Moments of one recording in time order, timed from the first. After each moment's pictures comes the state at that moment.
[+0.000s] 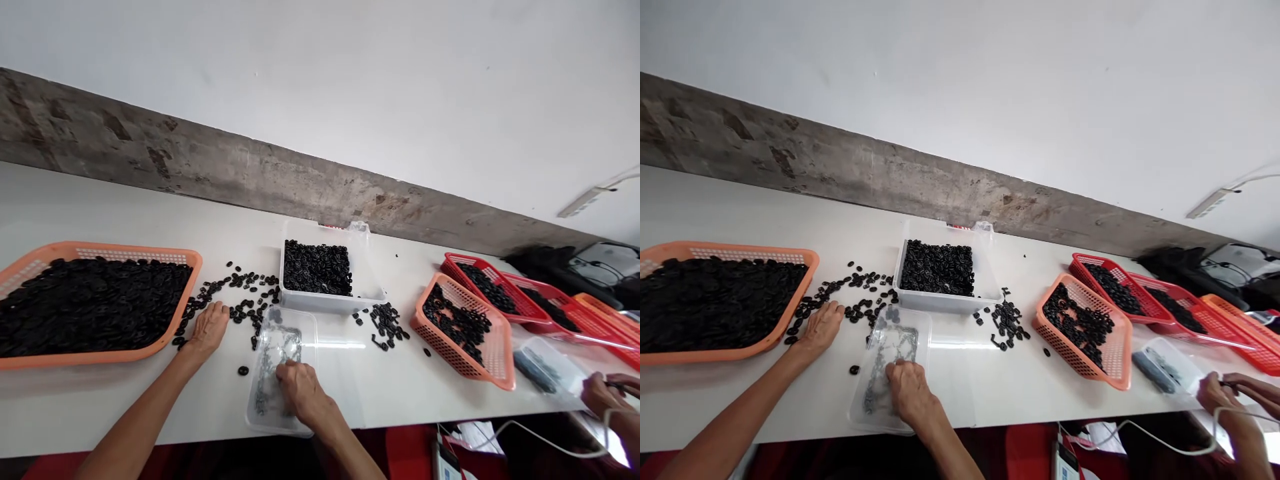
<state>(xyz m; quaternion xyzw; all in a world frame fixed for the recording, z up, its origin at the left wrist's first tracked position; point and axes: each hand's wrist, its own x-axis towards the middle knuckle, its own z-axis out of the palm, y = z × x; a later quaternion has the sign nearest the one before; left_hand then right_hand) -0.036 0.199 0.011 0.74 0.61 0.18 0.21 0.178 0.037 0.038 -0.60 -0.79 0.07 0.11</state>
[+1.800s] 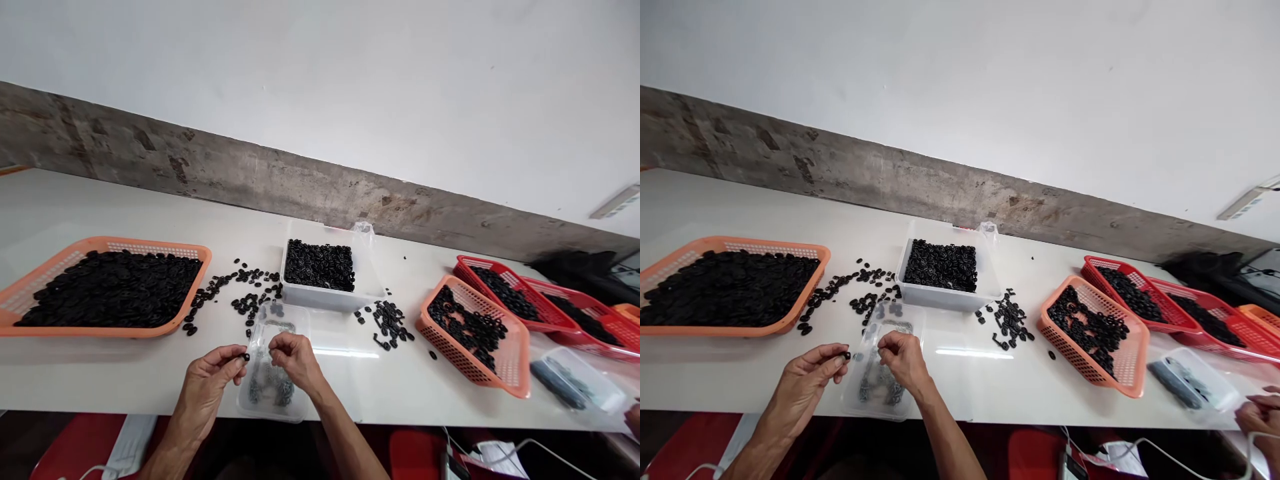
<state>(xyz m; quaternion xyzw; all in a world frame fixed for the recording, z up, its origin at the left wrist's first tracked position) -0.015 0.053 0.089 0.30 0.46 0.53 0.65 0.166 0.068 0.063 -0.56 -0.66 0.37 0.33</state>
